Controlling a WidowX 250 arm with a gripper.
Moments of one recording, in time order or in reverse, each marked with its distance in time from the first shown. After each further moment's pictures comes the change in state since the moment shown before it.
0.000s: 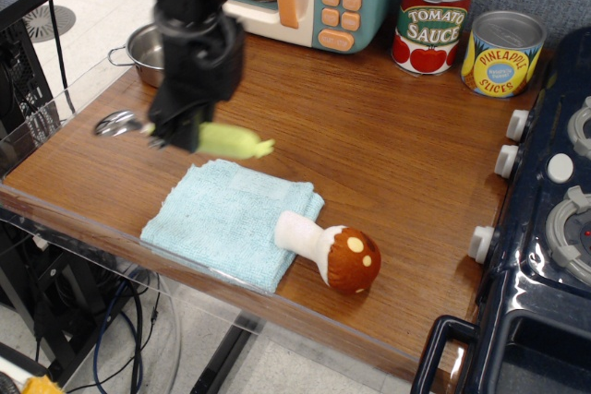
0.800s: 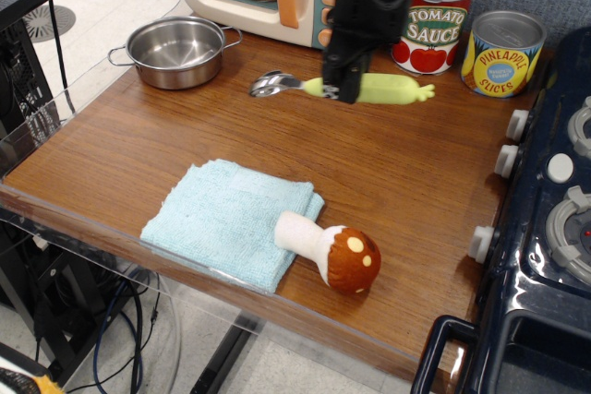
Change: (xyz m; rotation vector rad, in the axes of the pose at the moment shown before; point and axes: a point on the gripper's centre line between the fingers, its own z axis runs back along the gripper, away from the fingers) arm 0.099 0.069 0.020 0.050 -0.123 -0.001
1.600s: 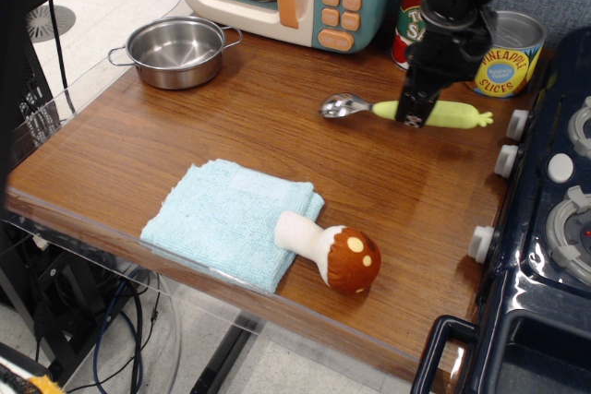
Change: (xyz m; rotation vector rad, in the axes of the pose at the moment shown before) arm 0.050 0.043 -0.065 0.017 0.065 0.035
